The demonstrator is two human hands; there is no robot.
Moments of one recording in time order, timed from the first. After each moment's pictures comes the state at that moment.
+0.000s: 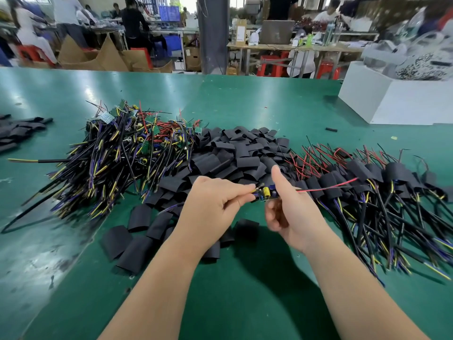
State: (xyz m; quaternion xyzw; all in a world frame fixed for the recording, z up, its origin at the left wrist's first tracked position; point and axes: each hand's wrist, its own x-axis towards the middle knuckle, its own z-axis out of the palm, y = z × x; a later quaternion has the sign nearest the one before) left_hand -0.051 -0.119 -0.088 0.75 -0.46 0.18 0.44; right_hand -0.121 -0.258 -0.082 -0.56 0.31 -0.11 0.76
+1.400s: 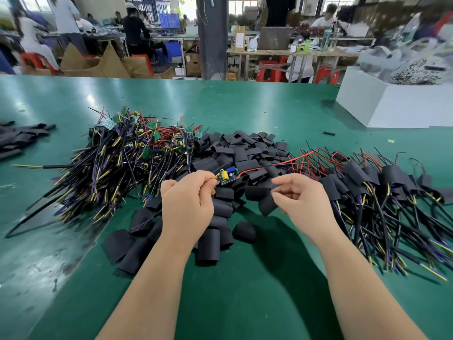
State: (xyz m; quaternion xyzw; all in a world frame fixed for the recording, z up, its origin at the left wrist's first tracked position) left_hand -0.034 -0.105 -0.093 0.83 -0.29 0.24 0.41; right_hand -0.124 -0.296 -0.095 -0.82 0.19 -0.24 0.47
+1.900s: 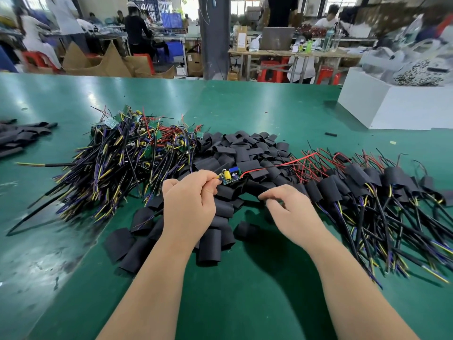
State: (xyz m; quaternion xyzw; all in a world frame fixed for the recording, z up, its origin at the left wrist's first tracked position) left_hand -0.033 -0.105 -0.093 0.83 -0.30 0.24 0.41; right_hand -0.121 -0.284 -0.104 -0.90 0.16 -0.16 0.37
